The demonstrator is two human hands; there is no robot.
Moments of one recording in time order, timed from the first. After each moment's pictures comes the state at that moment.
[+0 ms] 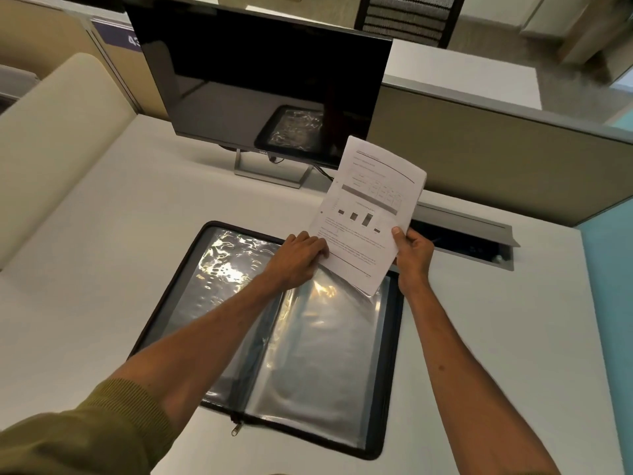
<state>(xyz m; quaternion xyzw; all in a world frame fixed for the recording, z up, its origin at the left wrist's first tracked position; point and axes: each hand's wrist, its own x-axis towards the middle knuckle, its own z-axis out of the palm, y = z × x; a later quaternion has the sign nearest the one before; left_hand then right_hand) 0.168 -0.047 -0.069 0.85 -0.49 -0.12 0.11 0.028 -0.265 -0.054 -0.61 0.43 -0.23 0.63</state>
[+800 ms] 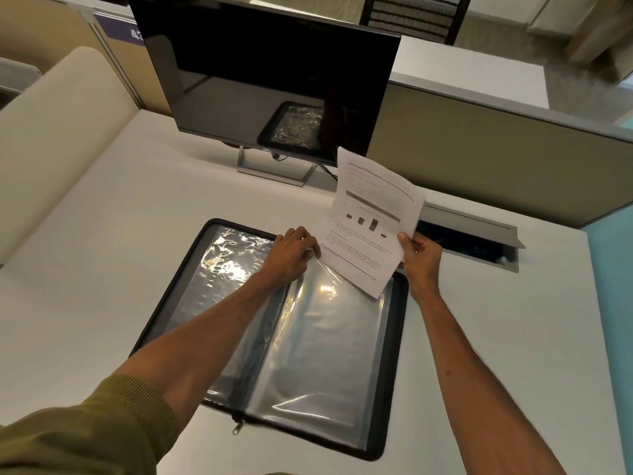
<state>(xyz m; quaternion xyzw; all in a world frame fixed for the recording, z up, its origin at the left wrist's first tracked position) 0.179 -0.037 -0.072 0.88 -0.41 -0.17 0.16 0.010 -0.275 -0.061 -0.67 0.39 -0.19 0.60</state>
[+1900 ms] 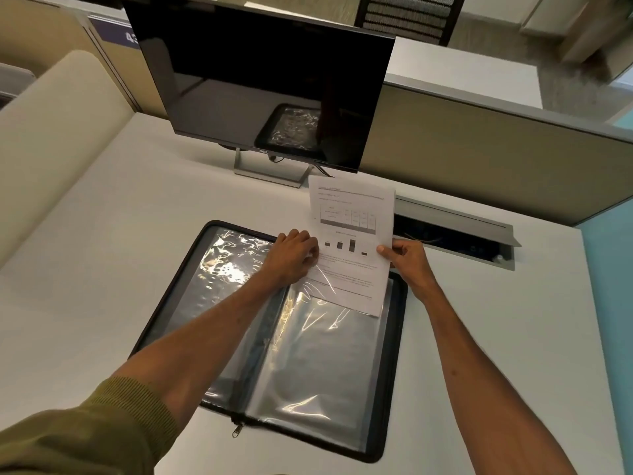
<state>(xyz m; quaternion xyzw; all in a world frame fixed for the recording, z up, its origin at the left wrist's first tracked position) 0.178 -0.044 -0.068 0.88 -0.45 -0.15 0.08 0.015 -0.282 -0.060 -0.74 0.34 -0.04 0.58</state>
